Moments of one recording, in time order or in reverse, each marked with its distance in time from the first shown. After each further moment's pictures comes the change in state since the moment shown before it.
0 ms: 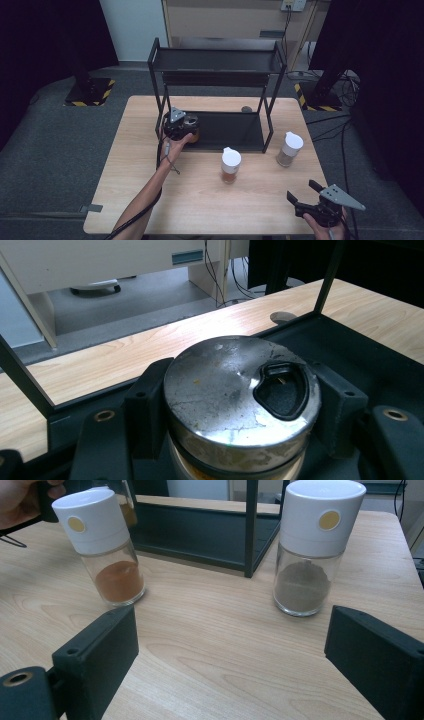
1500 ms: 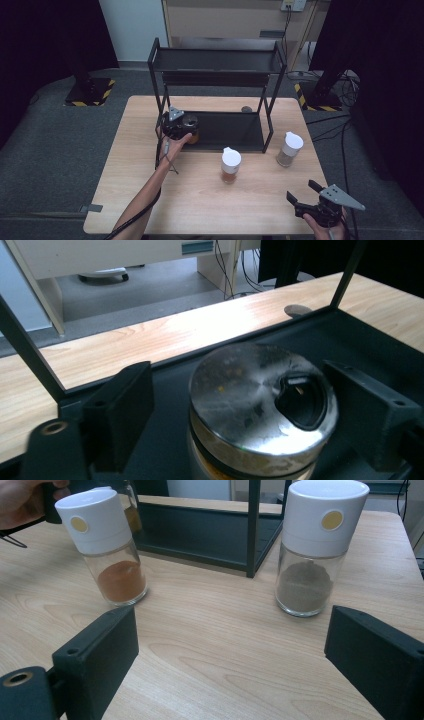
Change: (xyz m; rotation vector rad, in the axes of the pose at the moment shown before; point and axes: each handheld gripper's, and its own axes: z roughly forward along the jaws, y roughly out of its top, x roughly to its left) left arm 0.005 0.004 0.001 0.028 0.029 -0.034; right arm 0.000 0.000 0.000 0.001 0.007 -0.002
